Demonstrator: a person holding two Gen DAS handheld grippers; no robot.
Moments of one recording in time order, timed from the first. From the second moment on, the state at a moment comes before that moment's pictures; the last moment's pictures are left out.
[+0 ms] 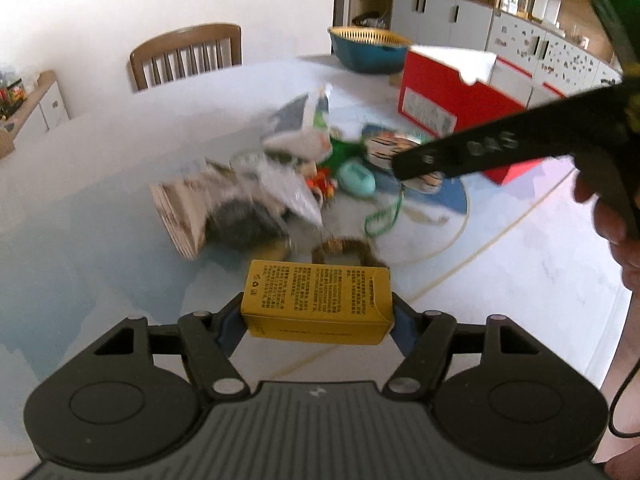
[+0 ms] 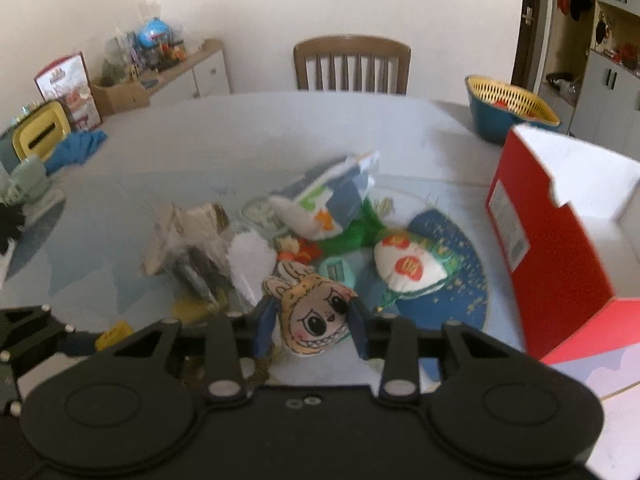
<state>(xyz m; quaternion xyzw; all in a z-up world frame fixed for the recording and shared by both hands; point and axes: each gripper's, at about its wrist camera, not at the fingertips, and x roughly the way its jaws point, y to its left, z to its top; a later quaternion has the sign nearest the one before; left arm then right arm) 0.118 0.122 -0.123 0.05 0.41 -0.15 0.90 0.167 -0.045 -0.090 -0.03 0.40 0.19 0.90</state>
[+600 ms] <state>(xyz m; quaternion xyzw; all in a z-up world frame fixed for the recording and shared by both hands) 0.172 0.055 -0.052 0.05 0.35 -0.20 0.91 0.165 -0.138 -0.021 -0.03 0.36 0.14 0.92</state>
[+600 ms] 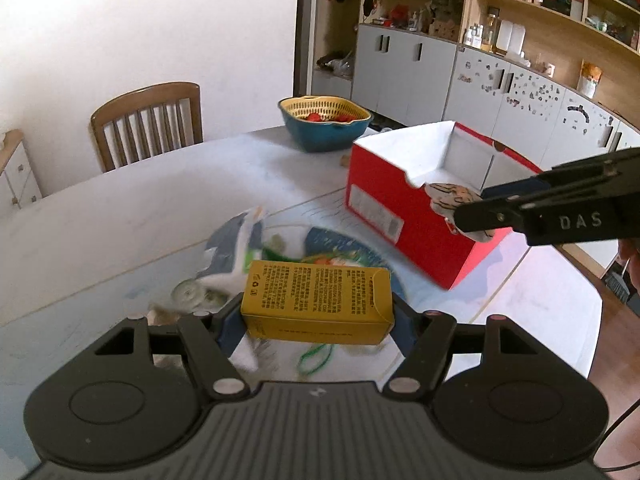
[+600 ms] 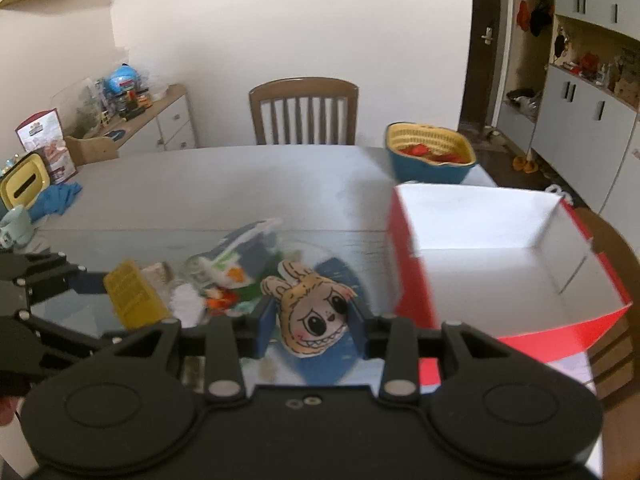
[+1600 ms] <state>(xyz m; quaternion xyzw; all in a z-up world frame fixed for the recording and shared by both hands) 0.297 -0.166 -0.027 0.07 0.37 -0.21 0.90 0.240 -0.326 -0.033 -0.05 0.38 0.15 0.91</state>
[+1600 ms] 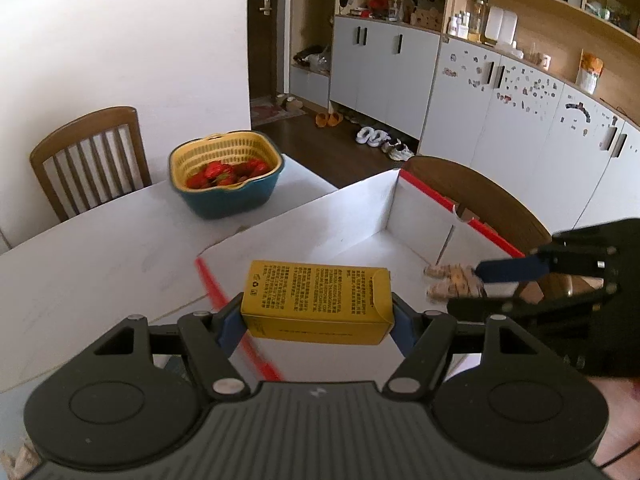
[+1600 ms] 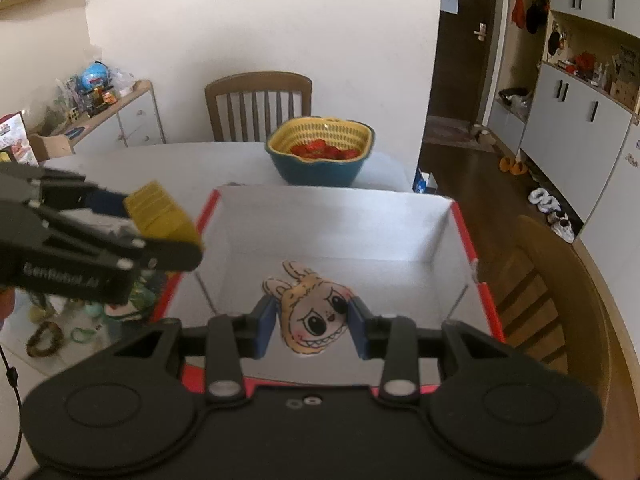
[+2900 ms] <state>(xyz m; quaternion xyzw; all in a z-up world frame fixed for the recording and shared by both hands) 0.397 -0.253 -0.126 0.13 0.50 -0.21 0.83 0.343 -0.356 -0.129 -0.13 0.53 0.20 0.81</state>
